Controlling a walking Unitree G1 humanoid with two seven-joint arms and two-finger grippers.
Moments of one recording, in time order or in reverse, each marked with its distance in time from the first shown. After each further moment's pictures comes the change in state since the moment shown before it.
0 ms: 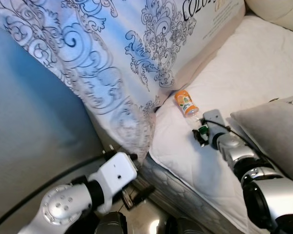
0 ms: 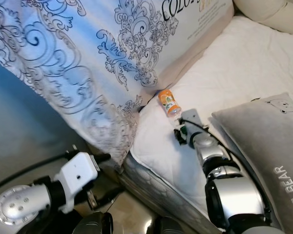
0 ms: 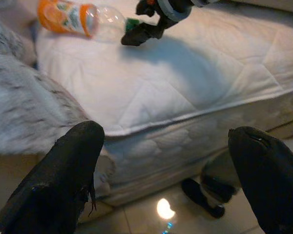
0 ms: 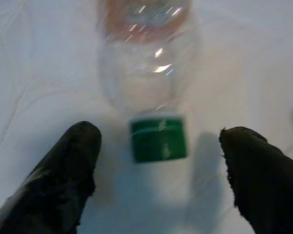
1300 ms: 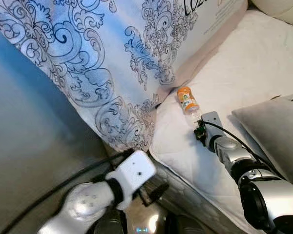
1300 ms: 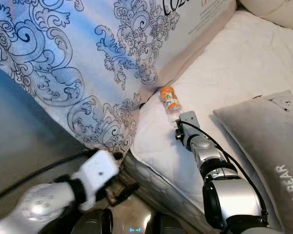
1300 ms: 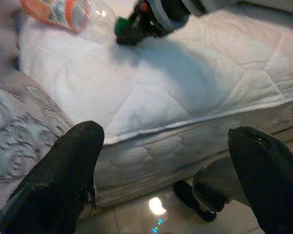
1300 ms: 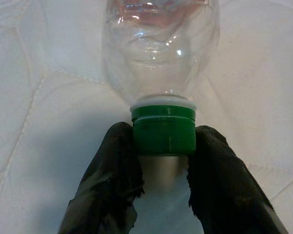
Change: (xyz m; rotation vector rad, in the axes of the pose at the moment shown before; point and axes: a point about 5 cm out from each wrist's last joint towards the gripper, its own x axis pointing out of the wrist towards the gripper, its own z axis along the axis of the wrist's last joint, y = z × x) left arm 0.032 -0.012 0.010 -0.025 0.020 0.015; right arm 0.001 0.005 -0.001 0.054 -0.008 0.020
